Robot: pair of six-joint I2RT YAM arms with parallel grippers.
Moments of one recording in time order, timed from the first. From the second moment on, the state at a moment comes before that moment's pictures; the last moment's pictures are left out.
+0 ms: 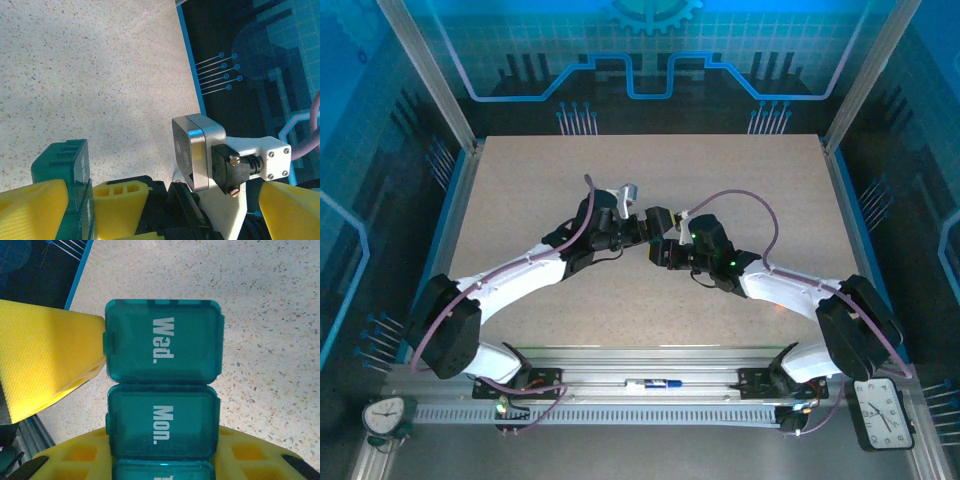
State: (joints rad) left arm -0.62 1.44 0.94 0.08 0.33 -0.94; right arm 0.65 1.41 0.73 0.11 -0.26 0.69
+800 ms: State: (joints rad) left arm -0.66 1.45 0.94 0.10 0.32 -0.96; right arm 0.66 1.44 0.73 0.13 -0.28 0.69
